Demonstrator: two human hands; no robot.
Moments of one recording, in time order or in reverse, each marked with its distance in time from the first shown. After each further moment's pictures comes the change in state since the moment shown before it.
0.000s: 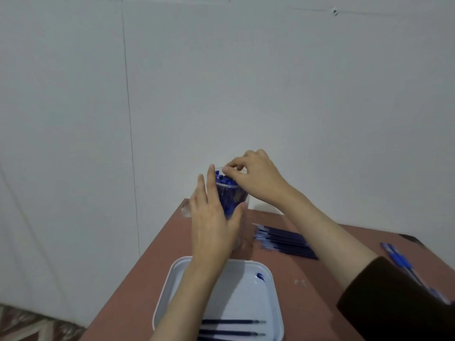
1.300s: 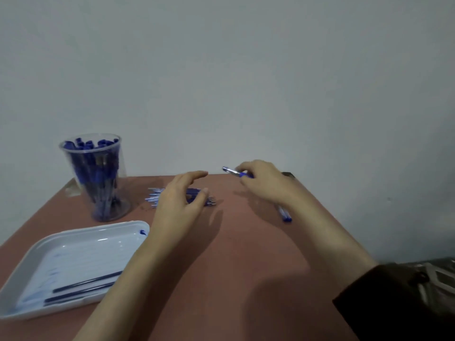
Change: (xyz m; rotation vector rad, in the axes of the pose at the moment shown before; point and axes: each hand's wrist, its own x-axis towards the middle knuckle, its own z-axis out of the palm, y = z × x) left_hand -0.071 0.096 0.069 -0.197 -0.400 0.133; right_hand -0.179 0.129 -0.104 -0.029 -0.104 0.440
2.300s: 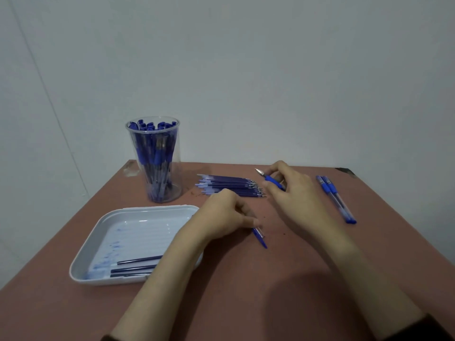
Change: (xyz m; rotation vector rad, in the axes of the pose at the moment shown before) left_hand 0.000 -0.024 -0.018 0.098 -0.562 -0.339; right_hand -0.003 -0.015 0.072 0.267 0.213 -0.097
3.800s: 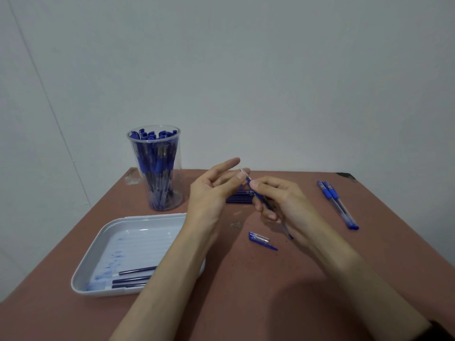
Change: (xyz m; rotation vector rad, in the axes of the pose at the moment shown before) left_hand 0.001 0.013 -0.007 -1.121 0.402 0.160; right_hand -0.001 -0.016 0.009 0.875 -0.263 0.258
